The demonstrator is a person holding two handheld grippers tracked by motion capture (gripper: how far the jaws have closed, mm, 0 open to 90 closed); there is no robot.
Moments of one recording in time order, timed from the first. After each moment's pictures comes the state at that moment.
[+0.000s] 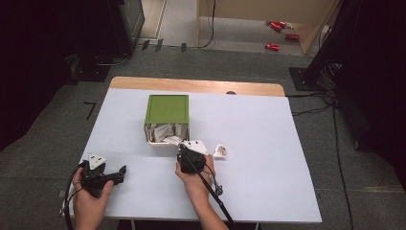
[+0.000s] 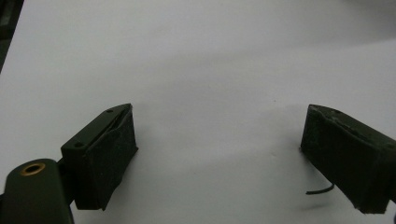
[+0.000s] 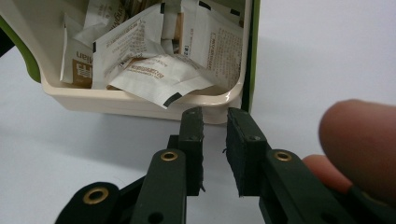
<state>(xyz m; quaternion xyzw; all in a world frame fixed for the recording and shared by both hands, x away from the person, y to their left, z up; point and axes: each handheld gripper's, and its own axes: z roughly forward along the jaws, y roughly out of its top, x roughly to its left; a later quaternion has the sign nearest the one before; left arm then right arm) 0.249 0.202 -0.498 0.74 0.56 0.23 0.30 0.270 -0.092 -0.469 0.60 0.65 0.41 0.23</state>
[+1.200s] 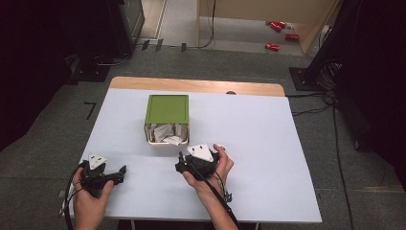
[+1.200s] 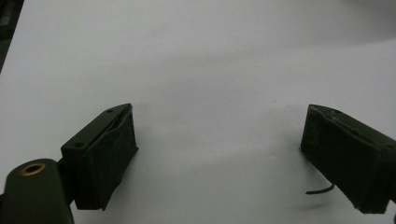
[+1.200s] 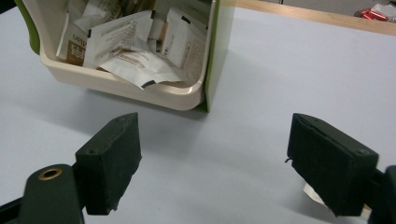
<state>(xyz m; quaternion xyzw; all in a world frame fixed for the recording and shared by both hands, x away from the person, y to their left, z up) 0.249 0.202 -0.498 0.74 0.56 0.23 0.30 0.244 -0.115 -0.447 0.55 0.69 0.37 0.29</state>
